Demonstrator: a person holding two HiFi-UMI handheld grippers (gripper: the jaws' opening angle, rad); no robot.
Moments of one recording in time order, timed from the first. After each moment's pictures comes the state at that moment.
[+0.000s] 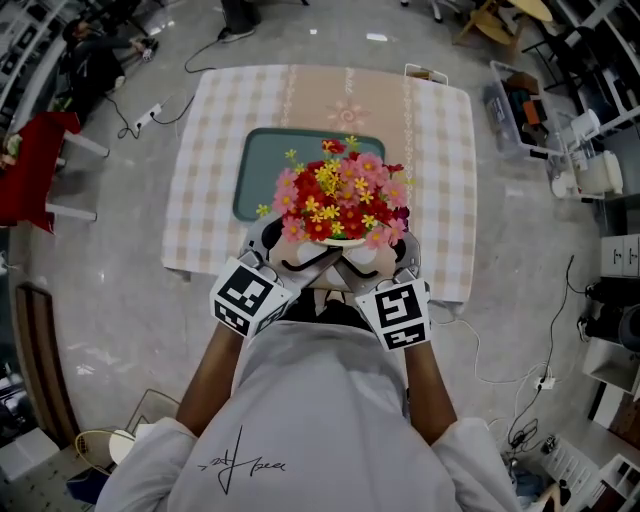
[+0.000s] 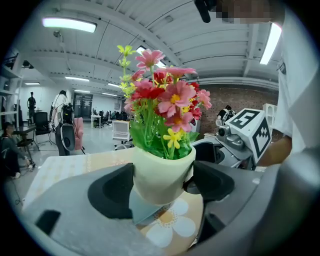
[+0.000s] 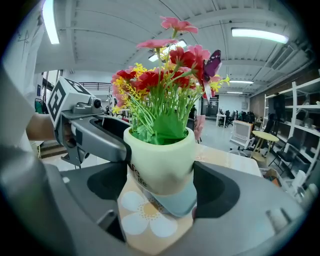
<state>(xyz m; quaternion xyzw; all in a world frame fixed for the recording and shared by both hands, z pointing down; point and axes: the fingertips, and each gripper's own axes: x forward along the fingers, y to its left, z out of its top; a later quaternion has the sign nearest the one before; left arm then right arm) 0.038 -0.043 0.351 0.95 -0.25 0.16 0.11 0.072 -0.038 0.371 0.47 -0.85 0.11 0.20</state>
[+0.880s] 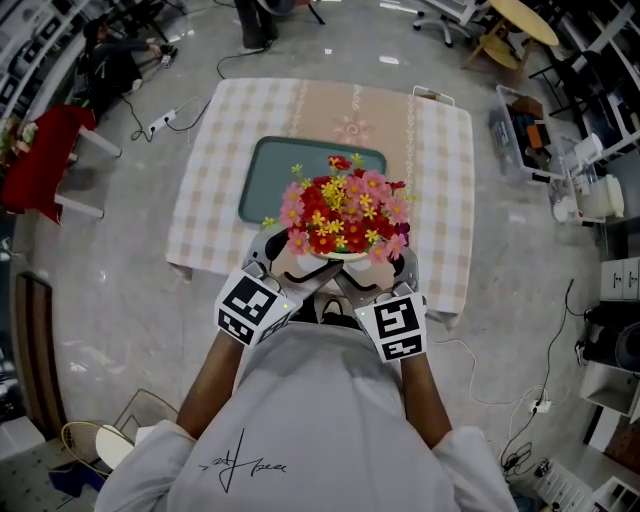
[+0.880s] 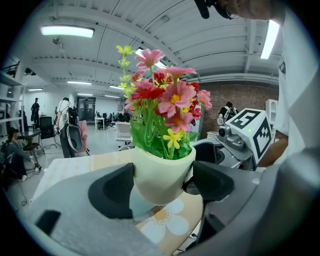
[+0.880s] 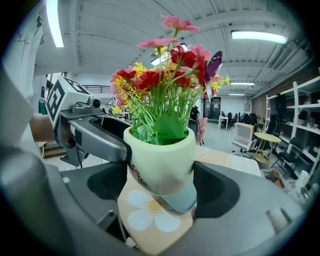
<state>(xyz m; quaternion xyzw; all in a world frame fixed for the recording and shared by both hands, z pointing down) 0.044 -0.017 0.341 0.94 -0.28 0.17 0.10 0.077 -0.014 0.363 0.46 -0.86 0.10 0.19</state>
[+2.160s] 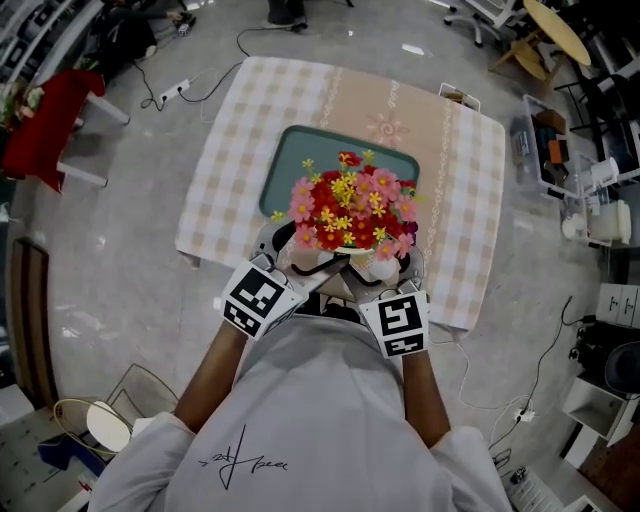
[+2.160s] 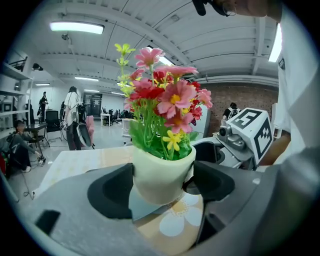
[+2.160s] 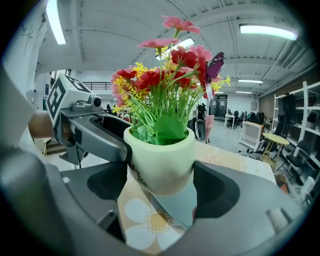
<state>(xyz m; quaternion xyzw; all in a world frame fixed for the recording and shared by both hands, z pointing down) -0.003 -0.057 0.363 0.93 -0.30 0.17 0.12 0.030 -0.054 0.385 0.43 -0.87 0.10 0.21</state>
